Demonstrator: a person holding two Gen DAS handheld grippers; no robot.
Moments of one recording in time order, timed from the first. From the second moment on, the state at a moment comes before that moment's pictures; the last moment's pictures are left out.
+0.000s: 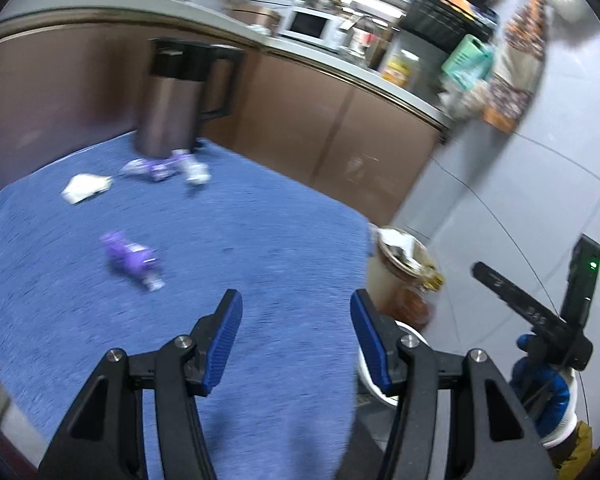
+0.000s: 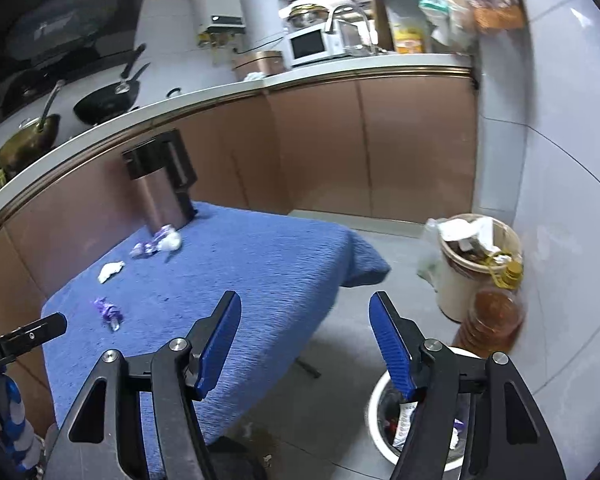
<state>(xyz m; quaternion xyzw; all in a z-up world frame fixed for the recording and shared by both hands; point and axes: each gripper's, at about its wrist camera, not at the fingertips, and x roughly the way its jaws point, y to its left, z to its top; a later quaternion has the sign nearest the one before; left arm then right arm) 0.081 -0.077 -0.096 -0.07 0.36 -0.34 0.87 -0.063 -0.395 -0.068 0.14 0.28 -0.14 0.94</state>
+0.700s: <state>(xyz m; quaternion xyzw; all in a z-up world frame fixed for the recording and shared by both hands) 0.162 -0.010 -0.163 -0.10 0.42 -0.20 0.88 0.020 -0.362 -0.104 0.13 0.33 -0.07 0.93</state>
